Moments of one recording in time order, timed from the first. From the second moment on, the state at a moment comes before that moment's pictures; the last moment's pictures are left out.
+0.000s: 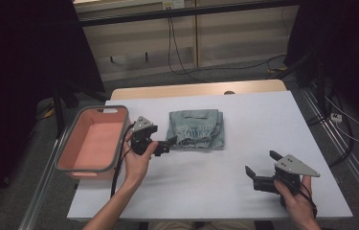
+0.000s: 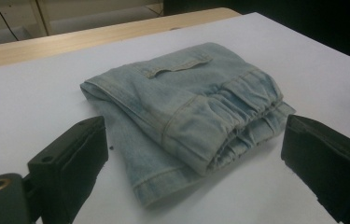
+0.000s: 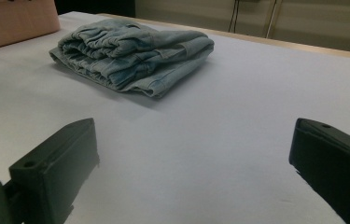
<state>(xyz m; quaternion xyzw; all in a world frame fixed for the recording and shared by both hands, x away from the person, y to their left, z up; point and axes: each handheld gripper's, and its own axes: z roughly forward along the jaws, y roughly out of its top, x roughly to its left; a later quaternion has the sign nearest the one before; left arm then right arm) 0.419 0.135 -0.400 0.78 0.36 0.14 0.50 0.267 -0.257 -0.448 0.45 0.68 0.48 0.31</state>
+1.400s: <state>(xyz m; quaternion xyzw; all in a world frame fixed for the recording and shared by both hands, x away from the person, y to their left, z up) 0.499 0.113 -0.431 0.75 0.47 0.13 0.44 0.268 -0.256 -0.449 0.45 0.69 0.48 0.30</state>
